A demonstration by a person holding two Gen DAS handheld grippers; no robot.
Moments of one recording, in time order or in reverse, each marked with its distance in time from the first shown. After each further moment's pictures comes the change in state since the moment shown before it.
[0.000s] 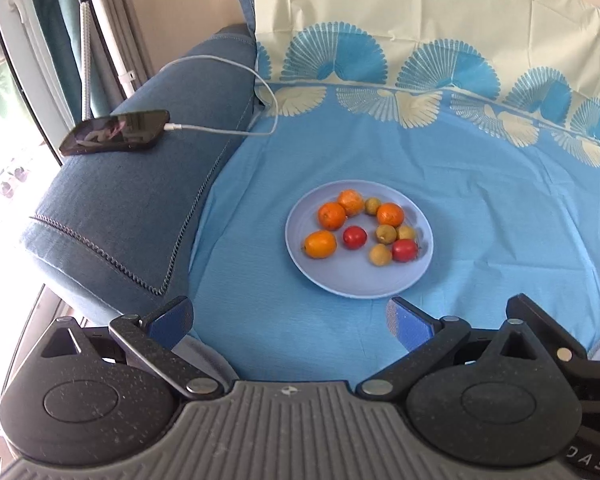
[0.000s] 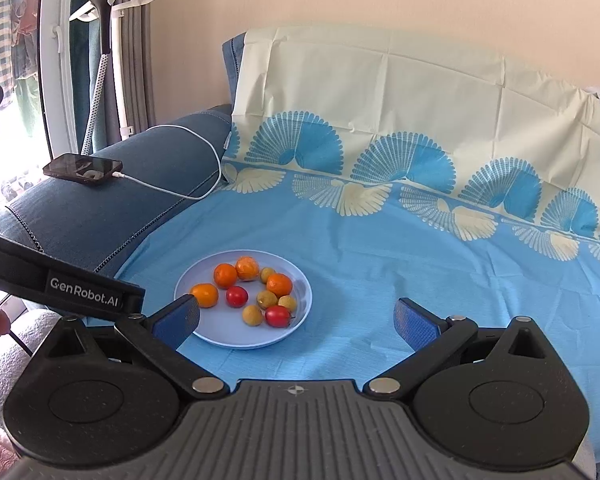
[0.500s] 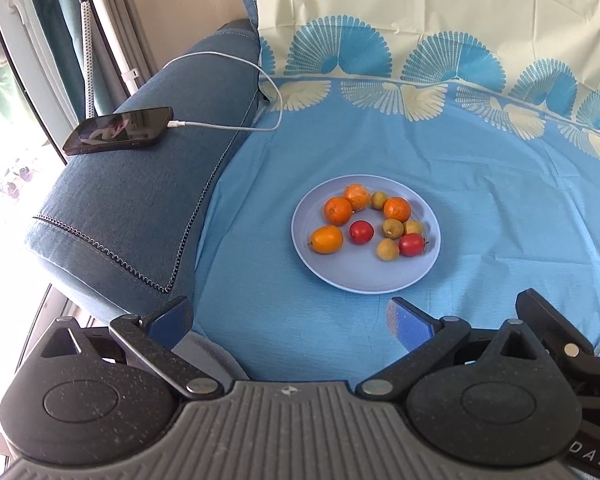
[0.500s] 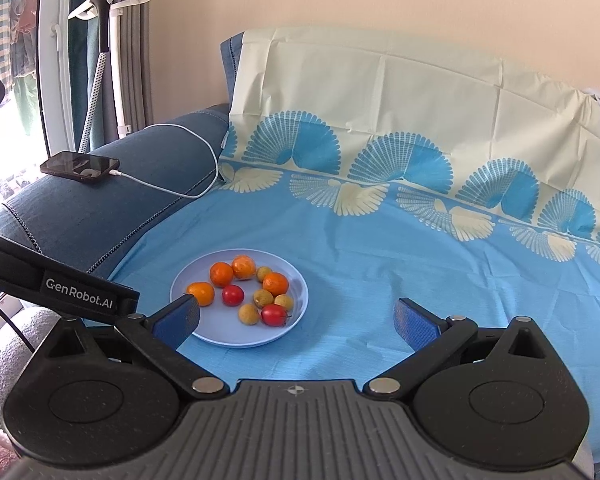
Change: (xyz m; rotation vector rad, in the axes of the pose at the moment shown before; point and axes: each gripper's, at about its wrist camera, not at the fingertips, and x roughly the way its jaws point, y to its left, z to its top) left arm 0.003 -0.002 0.001 0.012 0.014 0.027; right arm 0.001 0.000 -0.002 -0.003 -0.002 -0.015
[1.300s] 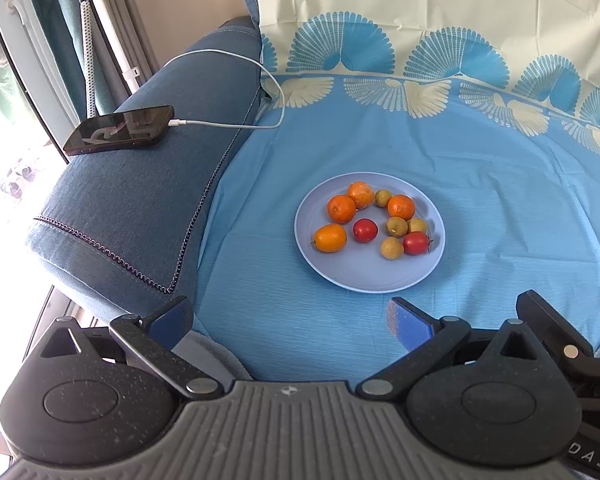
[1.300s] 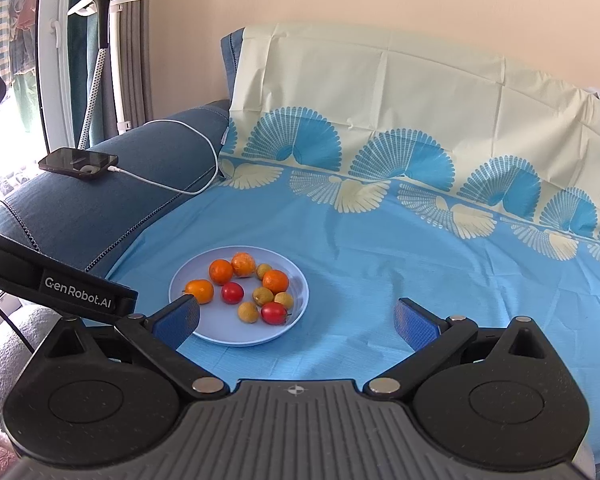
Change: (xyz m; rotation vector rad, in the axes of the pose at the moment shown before) left arm 0.003 0.001 0.001 0.005 0.008 0.011; right arm 0.005 -0.001 0.000 -0.003 0.011 0.005
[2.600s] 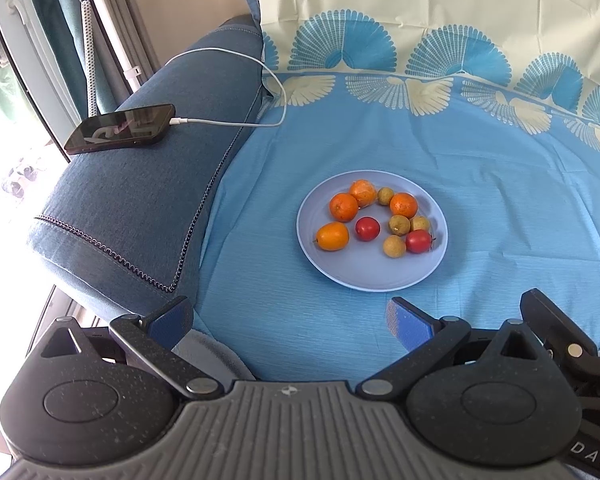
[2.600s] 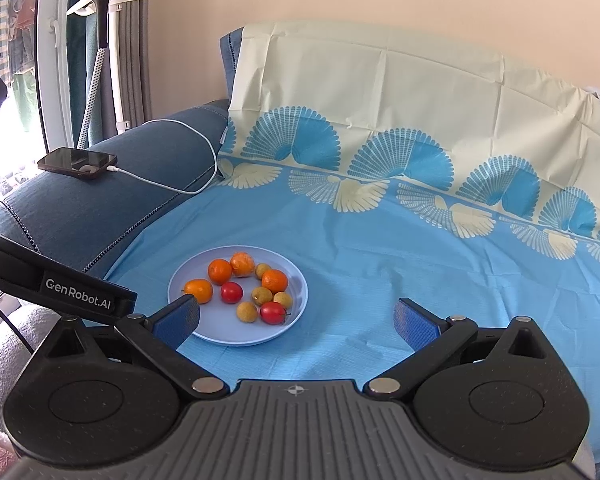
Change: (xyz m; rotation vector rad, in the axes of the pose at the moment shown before) left arm 0.002 -0.002 0.000 0.002 0.004 0.009; right arm 0.001 0.000 0.000 0.002 0.001 -0.004
